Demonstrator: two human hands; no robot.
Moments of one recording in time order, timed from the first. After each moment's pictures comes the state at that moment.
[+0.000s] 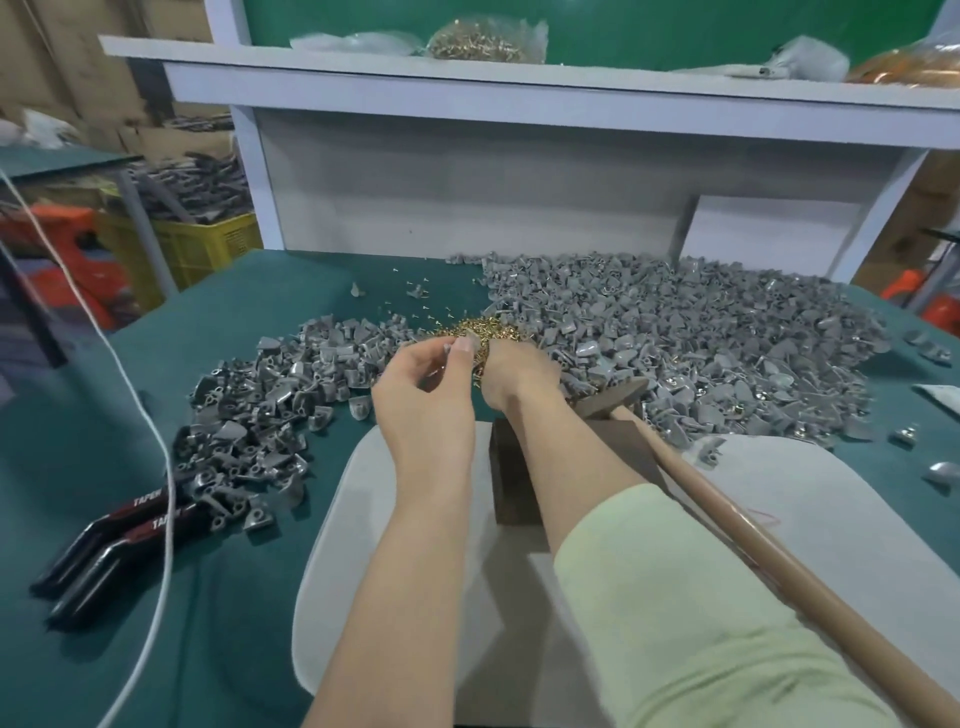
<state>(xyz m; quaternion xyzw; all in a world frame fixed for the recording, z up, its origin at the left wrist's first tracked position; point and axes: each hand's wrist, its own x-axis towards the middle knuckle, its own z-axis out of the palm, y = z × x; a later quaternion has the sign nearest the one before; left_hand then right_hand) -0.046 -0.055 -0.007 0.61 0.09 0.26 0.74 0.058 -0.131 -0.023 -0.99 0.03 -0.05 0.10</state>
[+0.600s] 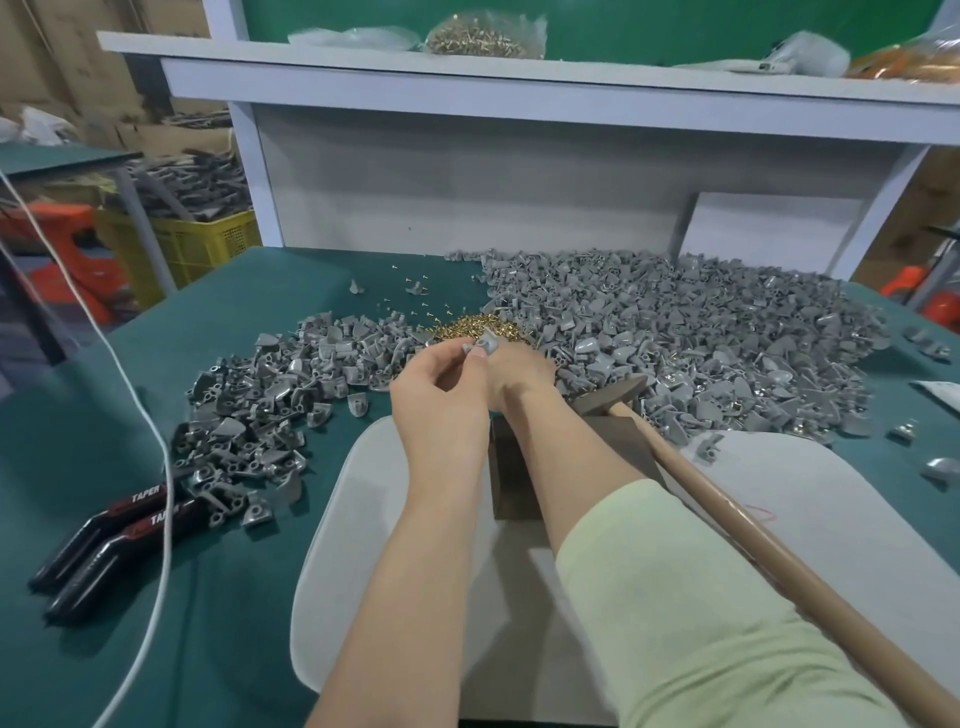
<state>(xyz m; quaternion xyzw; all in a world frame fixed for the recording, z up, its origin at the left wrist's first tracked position) -0.042 -0.064 -0.012 0.61 0.07 0.23 0.76 0.061 -0.131 -0.025 -0.99 0.00 -0.04 0.11</state>
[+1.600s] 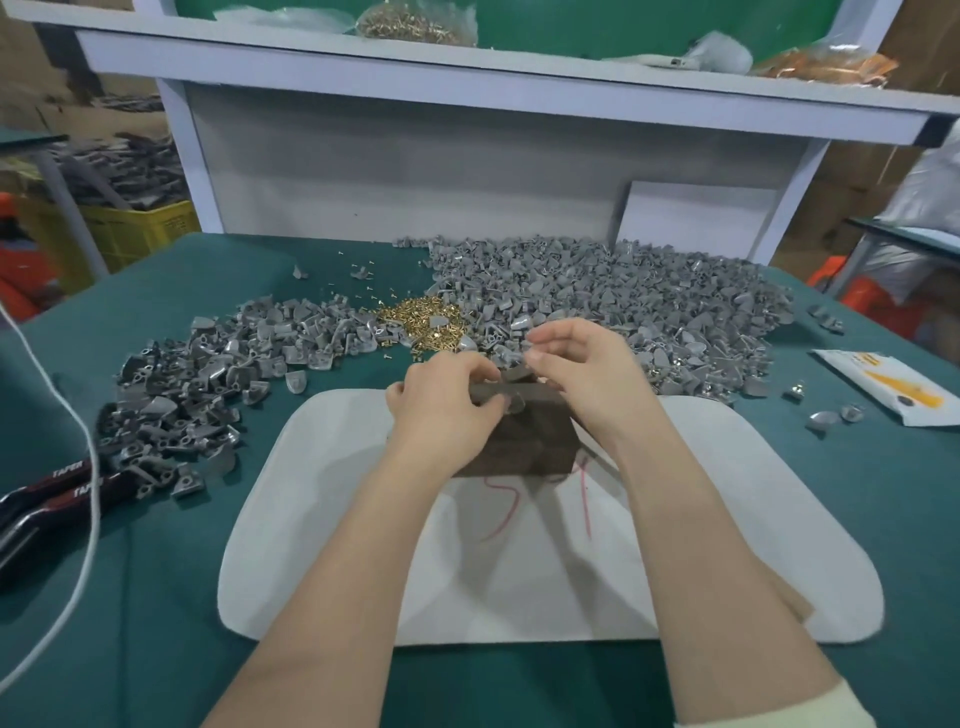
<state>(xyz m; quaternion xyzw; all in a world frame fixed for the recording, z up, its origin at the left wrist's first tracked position) -0.067 -0.091 -0.009 0.93 -0.07 0.09 0.36 -0.059 -0.233 0.000 -0.78 -0.02 -0.13 0.61</state>
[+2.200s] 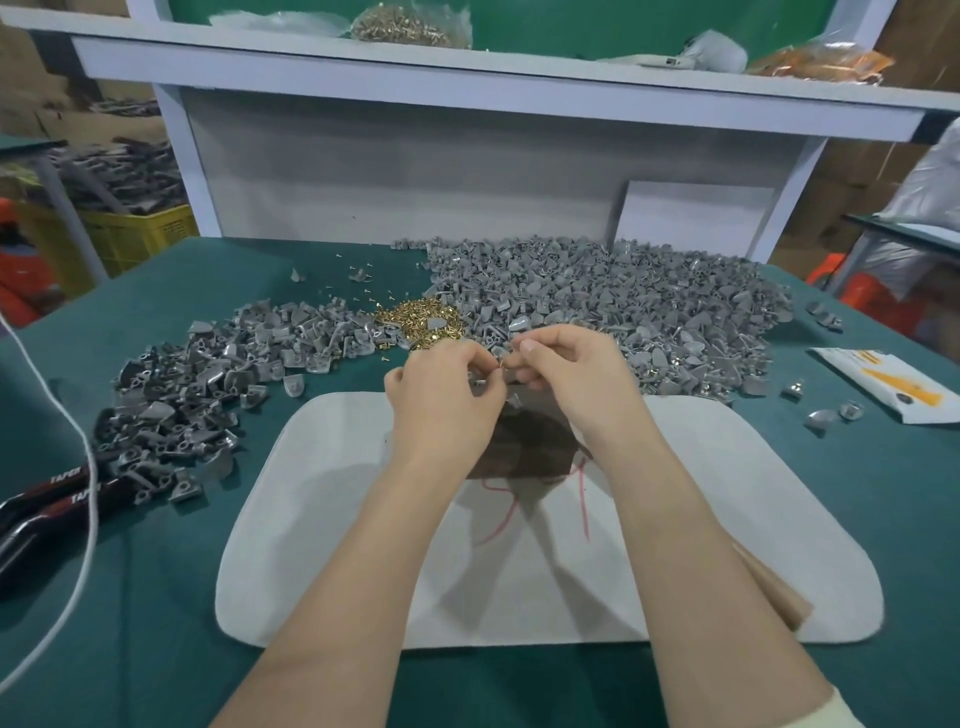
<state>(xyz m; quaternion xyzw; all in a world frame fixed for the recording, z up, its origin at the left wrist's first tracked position) -0.070 -0.099 -0.007 0.90 -0.06 0.20 0.38 -0.060 -0.223 -0.001 -0.77 -0.01 -0.13 0.62</state>
